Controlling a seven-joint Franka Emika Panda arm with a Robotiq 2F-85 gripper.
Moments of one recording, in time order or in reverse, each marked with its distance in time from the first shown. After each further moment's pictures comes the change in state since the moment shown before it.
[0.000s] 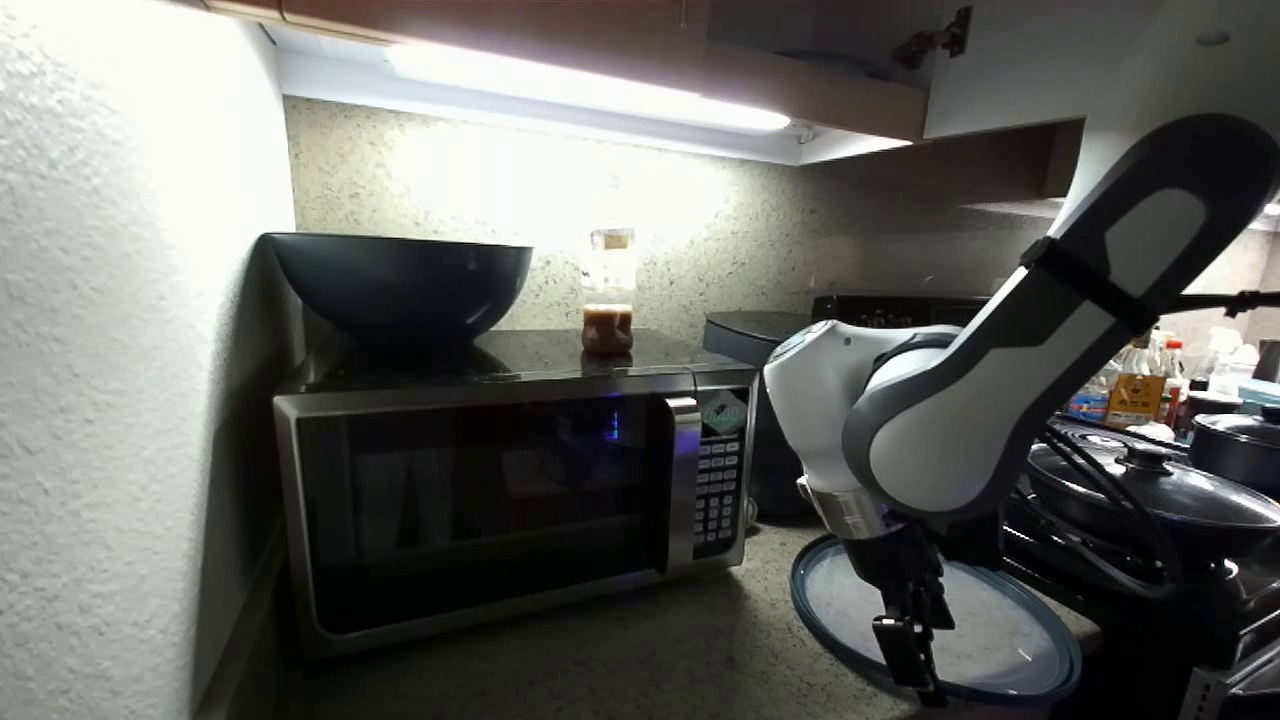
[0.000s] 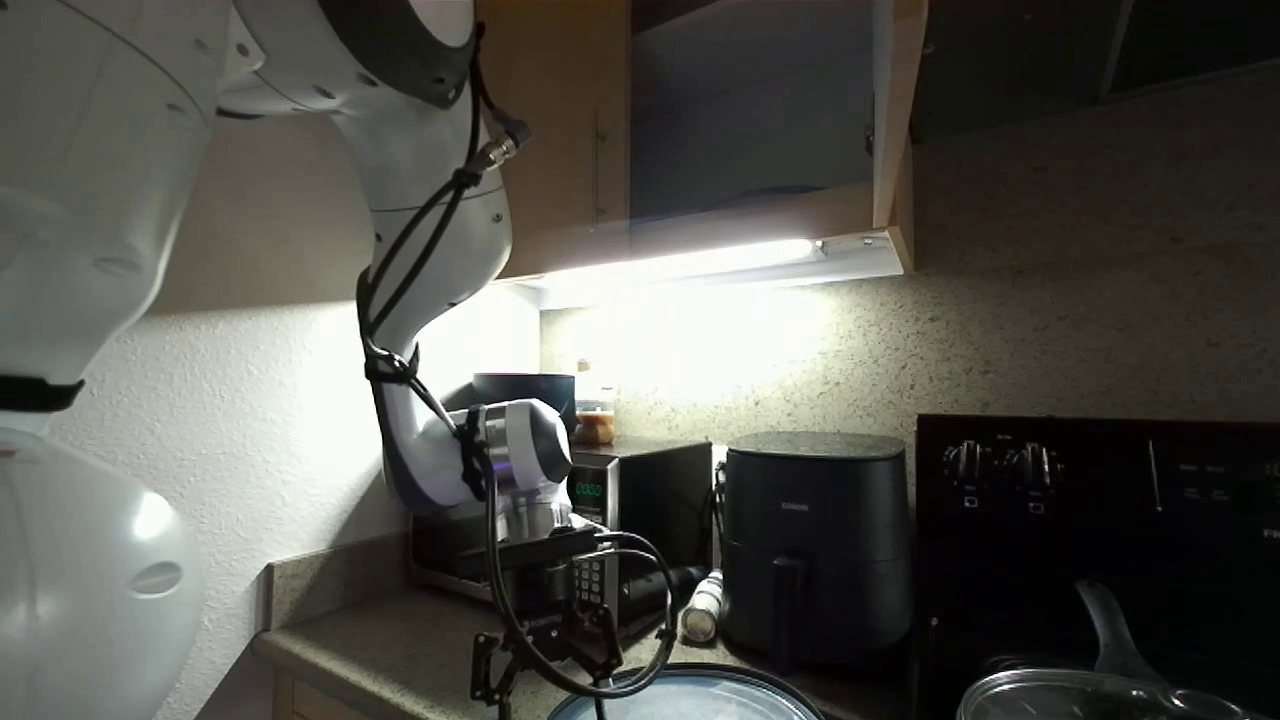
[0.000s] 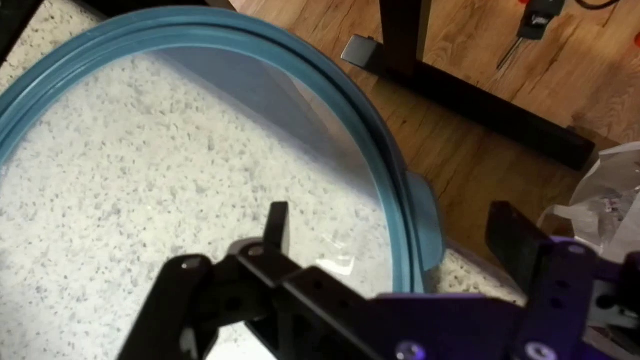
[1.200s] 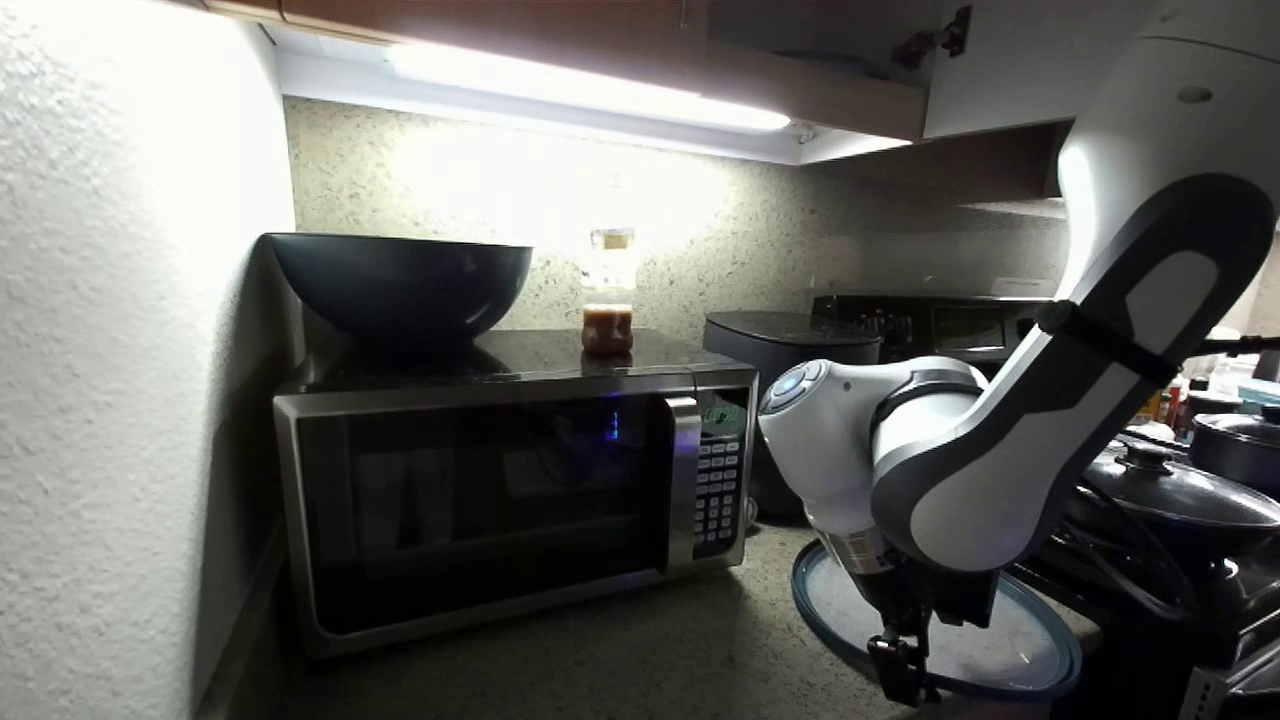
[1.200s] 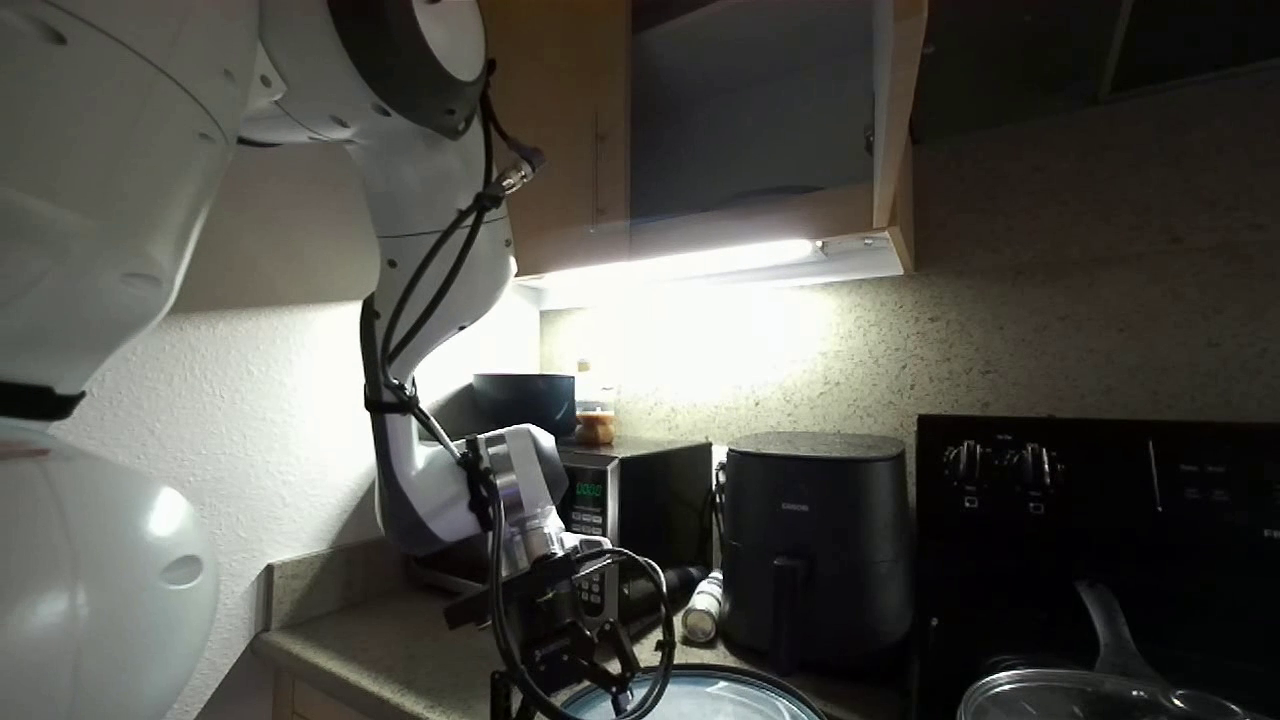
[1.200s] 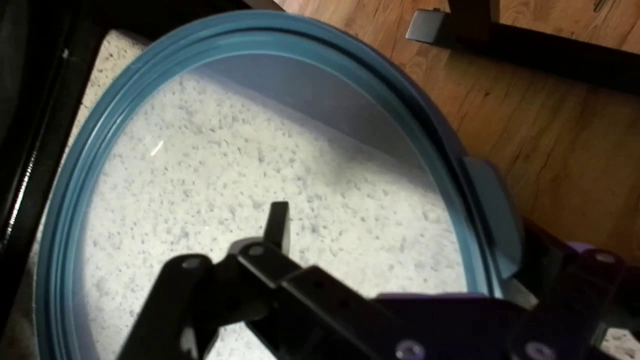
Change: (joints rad) arm 0.058 0.058 -0.059 -0.009 -0.222 0.045 0.350
